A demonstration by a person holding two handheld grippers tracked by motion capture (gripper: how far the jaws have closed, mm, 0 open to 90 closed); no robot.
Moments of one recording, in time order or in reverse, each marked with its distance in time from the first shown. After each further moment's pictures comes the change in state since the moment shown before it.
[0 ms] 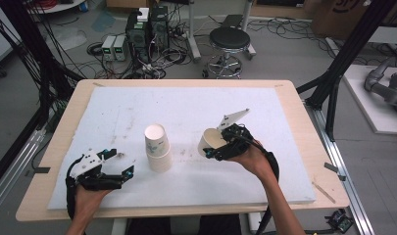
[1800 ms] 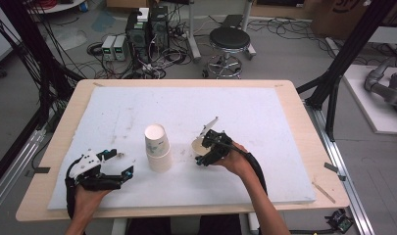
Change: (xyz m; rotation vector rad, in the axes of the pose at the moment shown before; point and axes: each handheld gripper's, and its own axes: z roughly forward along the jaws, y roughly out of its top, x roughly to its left) left arm 0.003 -0.003 0.000 -0.009 -0.022 -0.020; right arm 0.000 -0.001 0.074 0.237 -0.040 -0.050
